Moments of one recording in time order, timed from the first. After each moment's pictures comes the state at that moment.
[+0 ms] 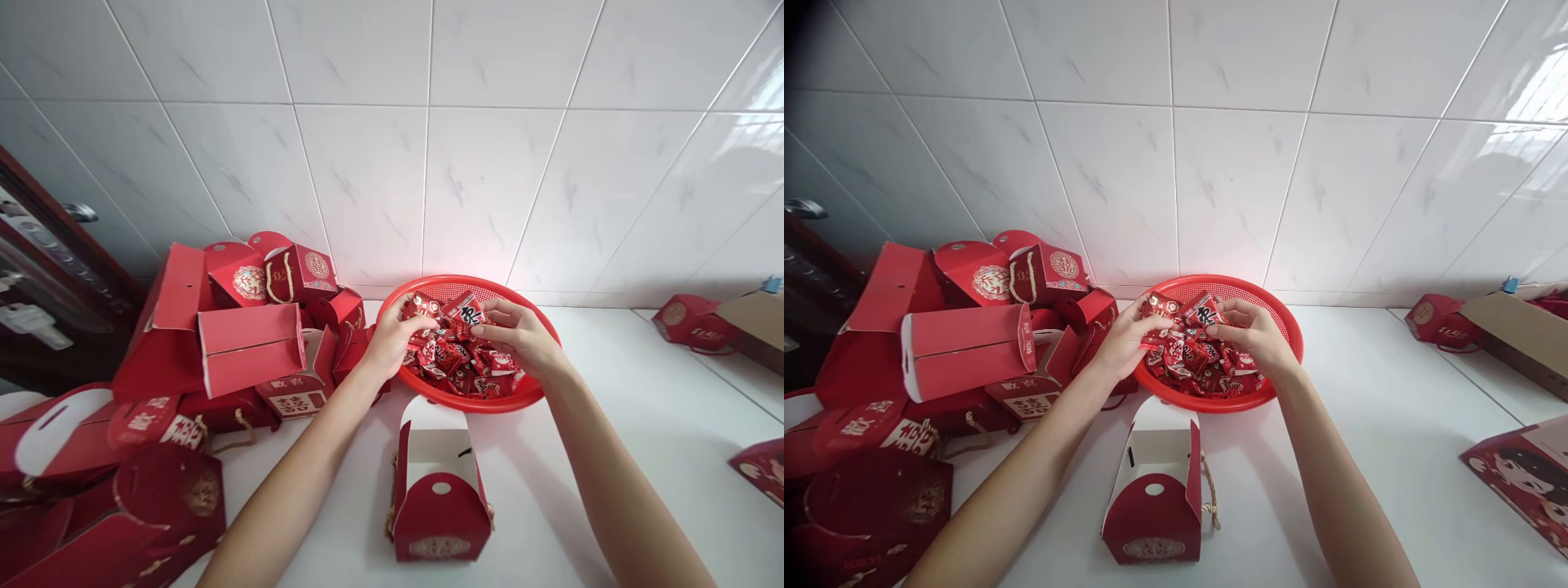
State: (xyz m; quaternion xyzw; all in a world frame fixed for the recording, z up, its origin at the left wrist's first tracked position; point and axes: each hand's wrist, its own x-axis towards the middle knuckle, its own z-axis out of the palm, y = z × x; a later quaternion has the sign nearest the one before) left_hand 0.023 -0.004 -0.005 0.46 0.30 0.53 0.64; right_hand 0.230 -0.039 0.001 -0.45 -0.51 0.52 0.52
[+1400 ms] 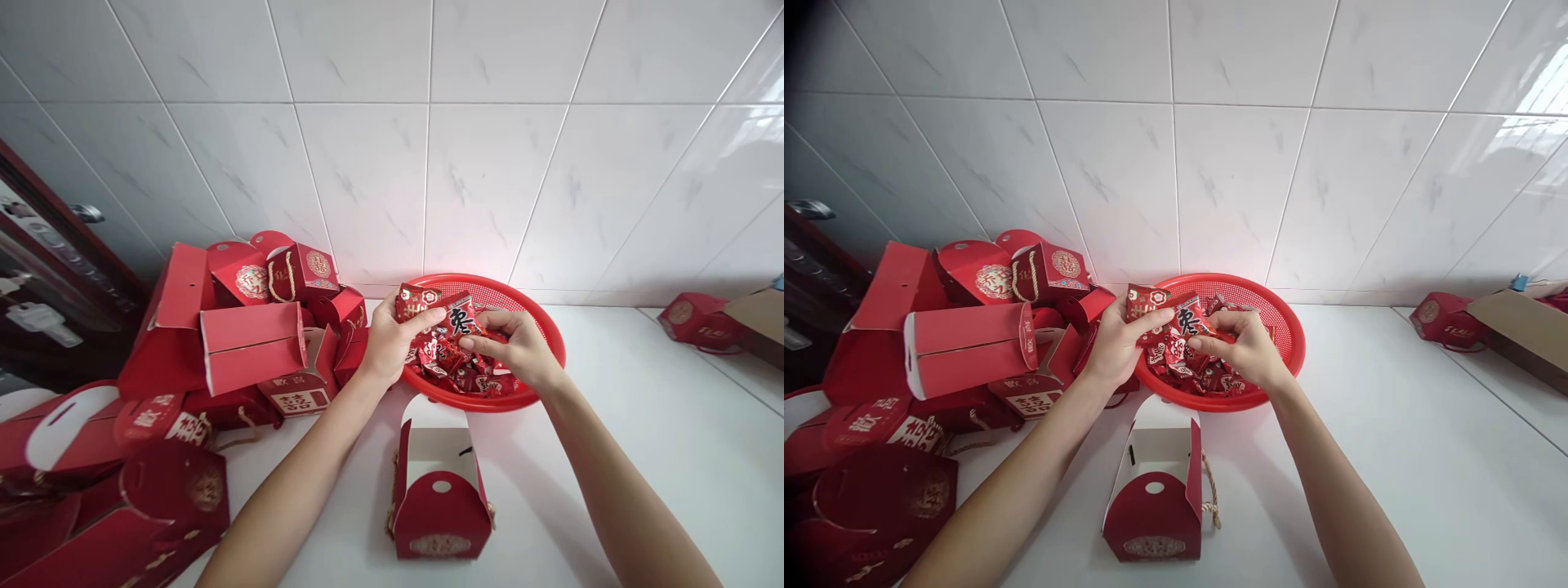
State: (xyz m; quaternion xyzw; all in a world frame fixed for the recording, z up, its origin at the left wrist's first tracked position) left_hand 0.028 -0.023 0.005 0.46 0.28 0.61 0.58; right_hand 0.216 -0.051 0.004 -0.41 -0.66 0.40 0.48
